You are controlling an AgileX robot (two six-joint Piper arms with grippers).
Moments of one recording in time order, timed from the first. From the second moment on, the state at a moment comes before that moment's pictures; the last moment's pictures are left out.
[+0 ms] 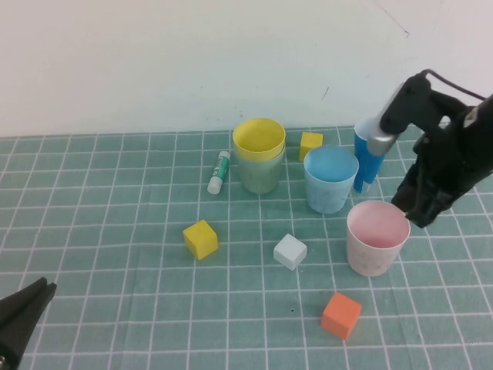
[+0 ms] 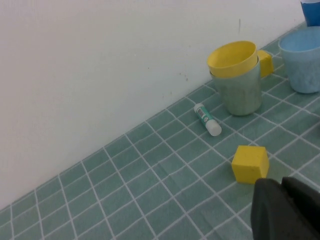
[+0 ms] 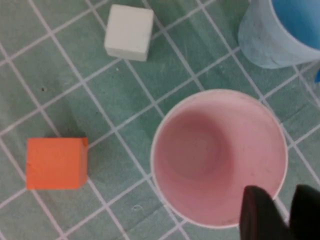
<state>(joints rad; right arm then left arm) 0.32 1.66 -1.31 0.22 0.90 -0.78 -0.38 0.38 -0.26 0.01 0.12 0.28</state>
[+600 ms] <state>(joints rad) 0.32 1.89 -1.38 0.21 0.86 -0.73 -0.38 0.38 -0.24 0.01 0.07 0.28</state>
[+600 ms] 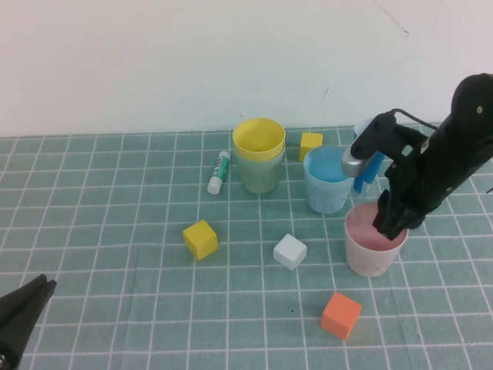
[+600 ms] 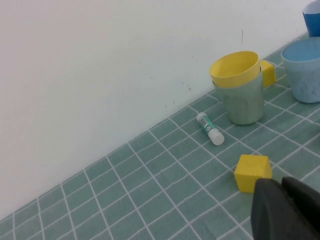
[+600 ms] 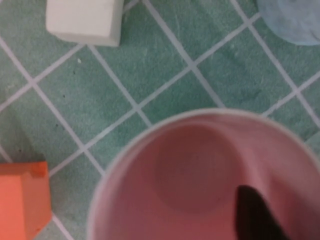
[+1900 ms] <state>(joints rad) 0.33 2.05 -1.90 0.28 0.92 -0.78 -0.38 0.38 -0.24 0.01 0.05 0.28</state>
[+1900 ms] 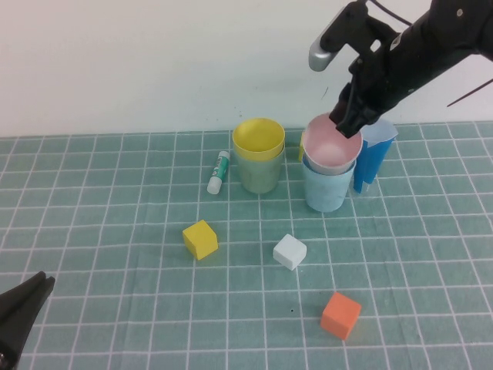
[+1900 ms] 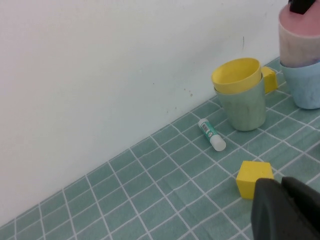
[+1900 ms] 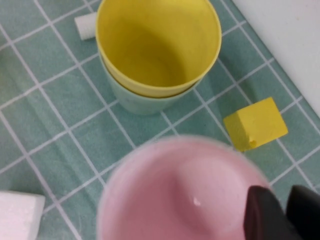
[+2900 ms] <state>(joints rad) 0.42 2.09 -1.90 0.26 1.08 -0.85 -0.38 0.38 -0.24 0.01 0.05 0.28</state>
